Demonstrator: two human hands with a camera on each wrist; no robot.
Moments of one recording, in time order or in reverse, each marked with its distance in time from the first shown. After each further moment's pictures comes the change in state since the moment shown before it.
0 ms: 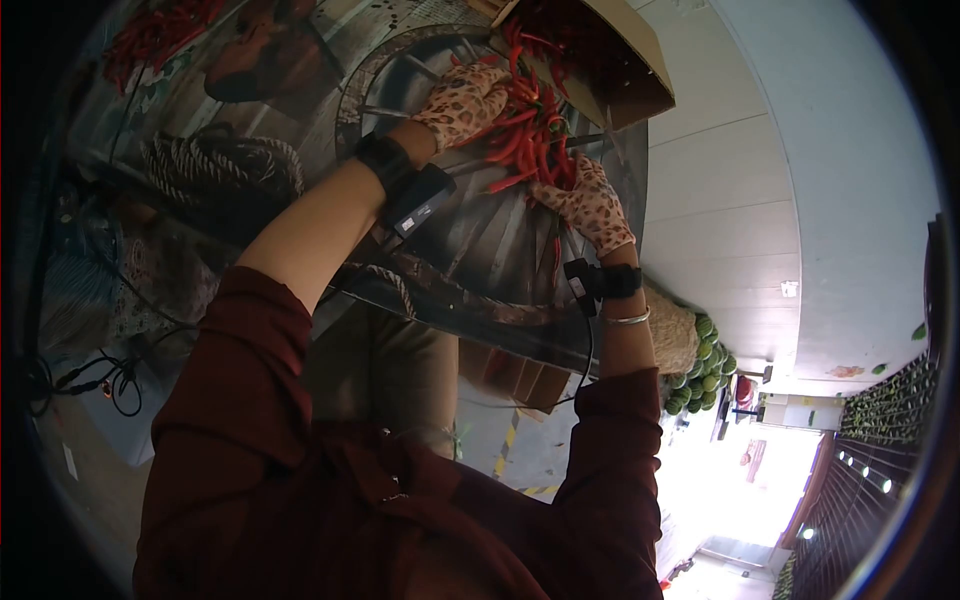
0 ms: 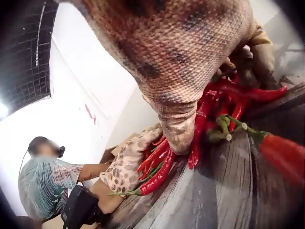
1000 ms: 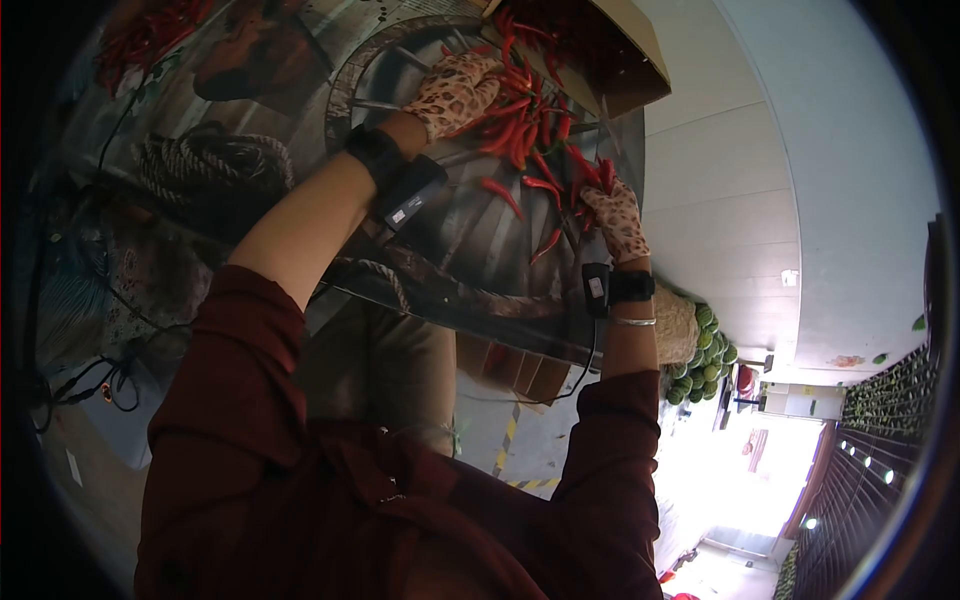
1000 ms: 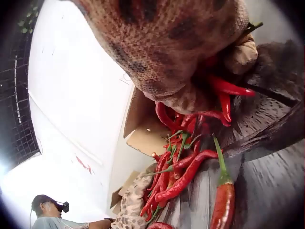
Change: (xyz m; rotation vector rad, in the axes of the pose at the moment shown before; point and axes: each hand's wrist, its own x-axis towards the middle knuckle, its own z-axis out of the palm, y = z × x) left_hand 0.002 0.005 -0.009 0.006 -0.139 -0.049; right_hand -0.009 0.070 0.014 0.694 0.061 0.232
